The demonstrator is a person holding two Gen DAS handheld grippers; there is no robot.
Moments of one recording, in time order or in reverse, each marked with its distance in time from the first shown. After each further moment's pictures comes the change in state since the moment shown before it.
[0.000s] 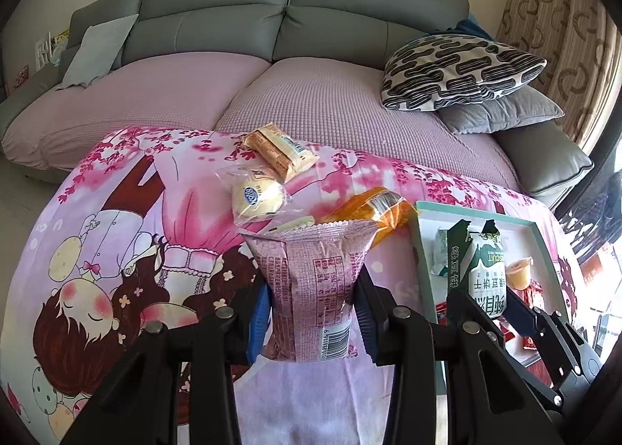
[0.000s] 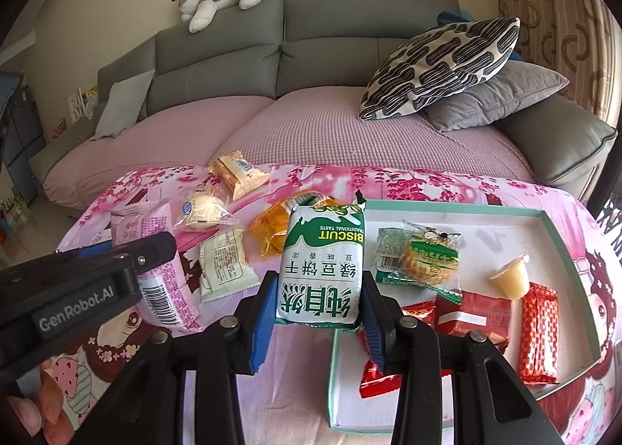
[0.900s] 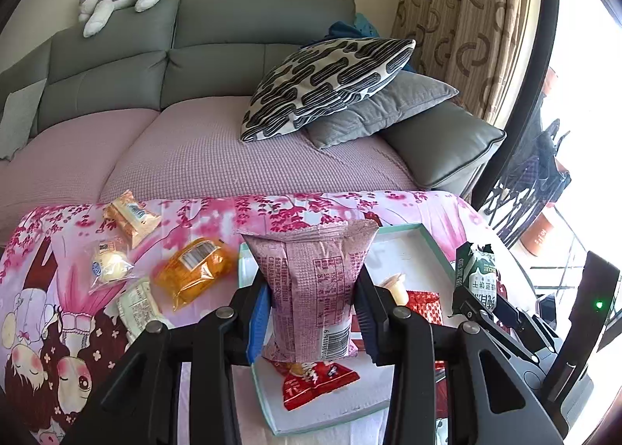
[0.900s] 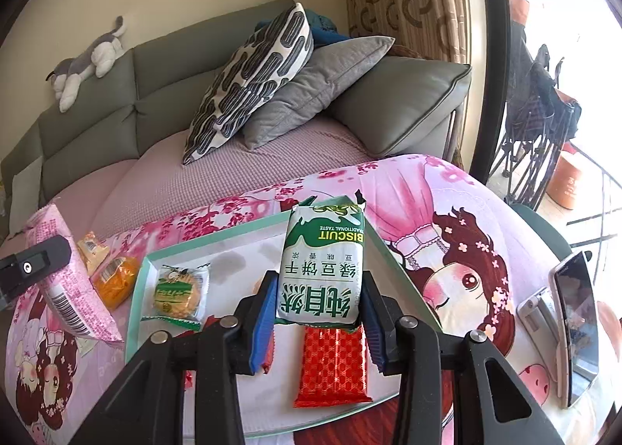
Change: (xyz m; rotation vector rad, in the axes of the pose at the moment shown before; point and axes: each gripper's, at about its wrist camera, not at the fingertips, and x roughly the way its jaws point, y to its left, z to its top) left arm -0.022 -0.154 0.020 0.210 -0.083 -0.239; right arm -0.052 -0.190 -0.011 0.320 -0.068 -0.314
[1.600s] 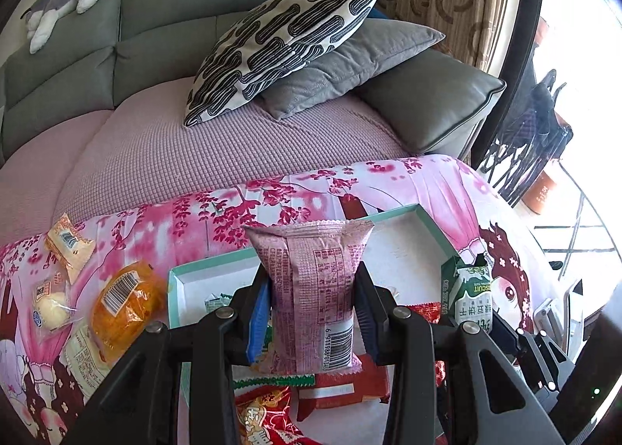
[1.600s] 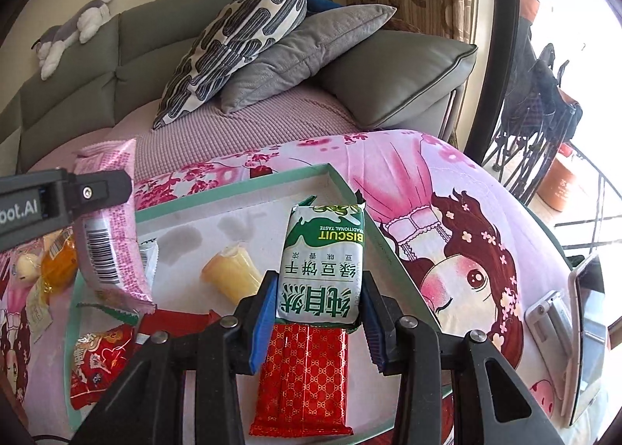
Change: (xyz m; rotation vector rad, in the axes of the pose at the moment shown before) left arm 0.100 -0.042 0.021 0.123 0.130 -0.016; right arm 0.058 -0.004 -0.011 -0.053 0.087 -0.072
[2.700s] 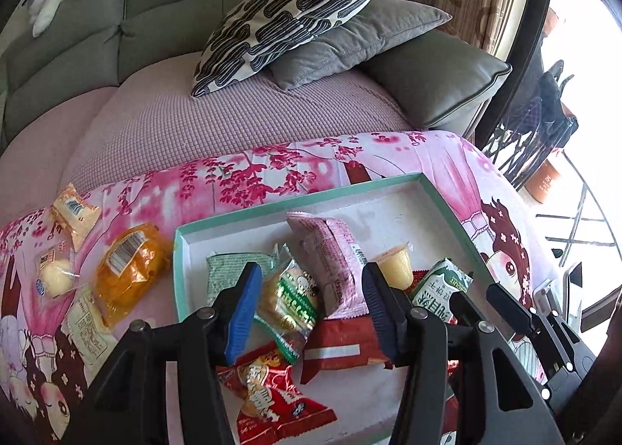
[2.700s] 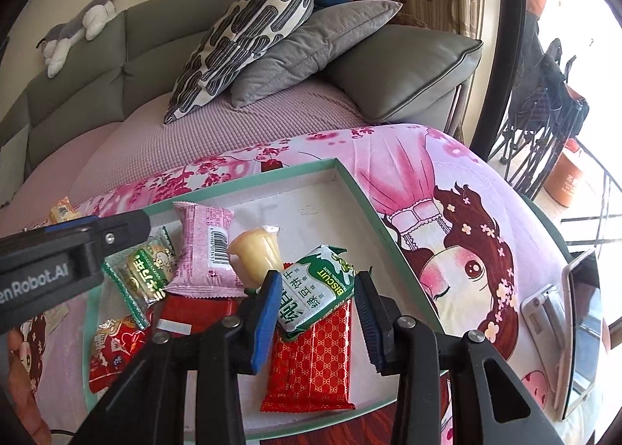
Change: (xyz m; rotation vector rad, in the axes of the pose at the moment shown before) left arm -0.015 0.005 -0.024 -0.037 0.073 0.008; right arm -0.019 0.000 0.000 -0.017 0.037 0.031
